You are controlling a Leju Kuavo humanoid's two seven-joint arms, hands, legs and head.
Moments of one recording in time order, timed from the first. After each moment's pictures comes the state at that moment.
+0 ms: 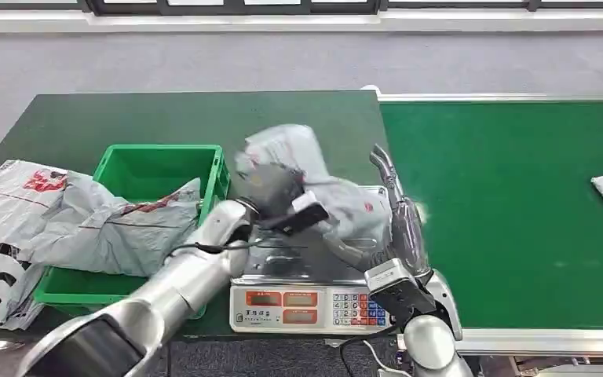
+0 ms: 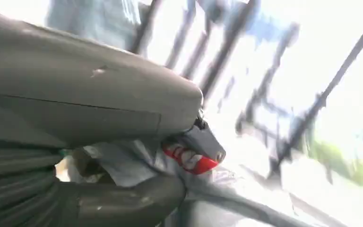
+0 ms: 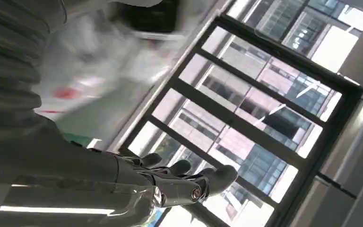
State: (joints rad) left arm -0.82 -0.10 -0.71 -0.58 -0.89 0.46 -0.12; right arm -0.06 0.11 0.30 -1.64 0.43 -0.08 -0.44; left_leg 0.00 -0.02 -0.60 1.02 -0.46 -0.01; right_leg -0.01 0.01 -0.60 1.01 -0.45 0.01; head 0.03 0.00
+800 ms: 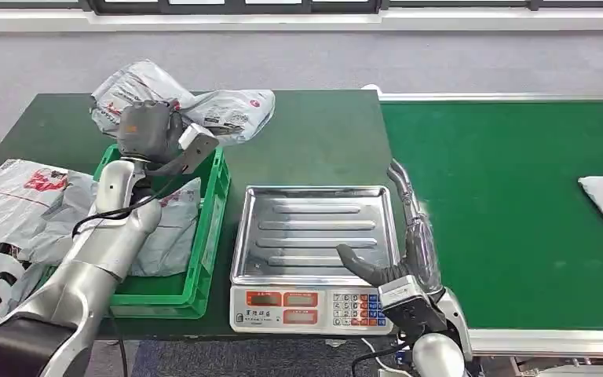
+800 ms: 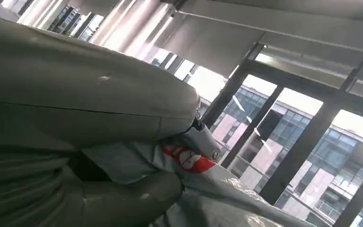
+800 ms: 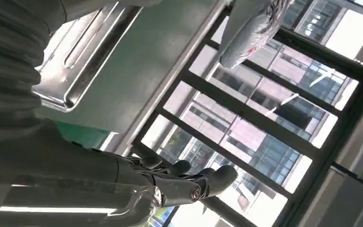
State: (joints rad) left arm -0.80 0.11 -0.36 -0.77 -1.04 0.53 -0.12; right arm 0.01 0.07 0.29 -1.69 0.42 -0.14 -0.44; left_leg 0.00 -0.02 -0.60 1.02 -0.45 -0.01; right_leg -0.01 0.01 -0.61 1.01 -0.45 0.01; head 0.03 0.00
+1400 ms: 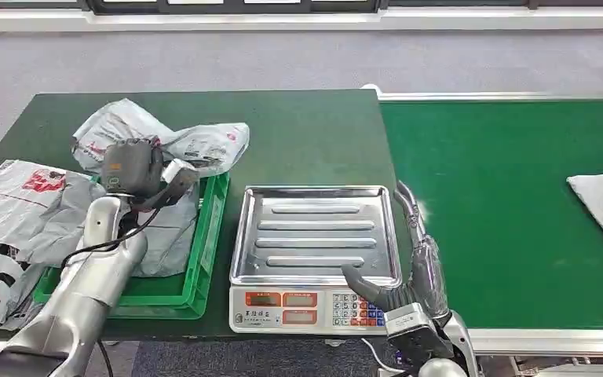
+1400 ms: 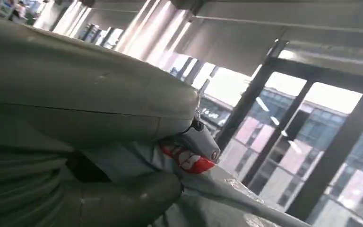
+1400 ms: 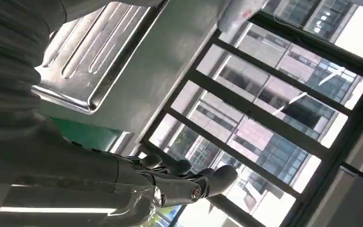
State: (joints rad) left arm -0.62 0.17 -0.23 -0.78 -1.10 0.59 -0.13; right arm 0.12 0.05 0.29 -1.75 0.43 -0.16 -0.46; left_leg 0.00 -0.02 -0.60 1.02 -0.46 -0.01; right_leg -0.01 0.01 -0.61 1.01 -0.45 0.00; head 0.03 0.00
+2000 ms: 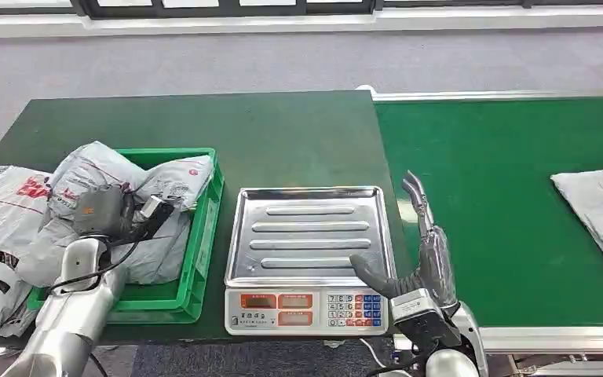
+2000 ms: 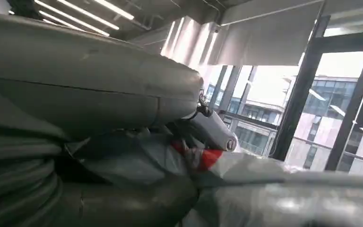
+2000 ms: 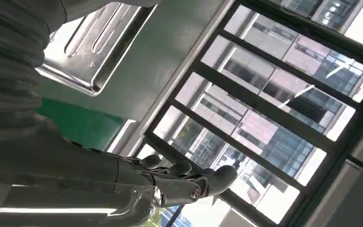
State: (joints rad) left arm -0.48 0.19 -0.01 -0.75 -1.30 0.58 -0.03; right arm 0.08 0.03 0.27 -1.76 0.43 -0.14 -0.41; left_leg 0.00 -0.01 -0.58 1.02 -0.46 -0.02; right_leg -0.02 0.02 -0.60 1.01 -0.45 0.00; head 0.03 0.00
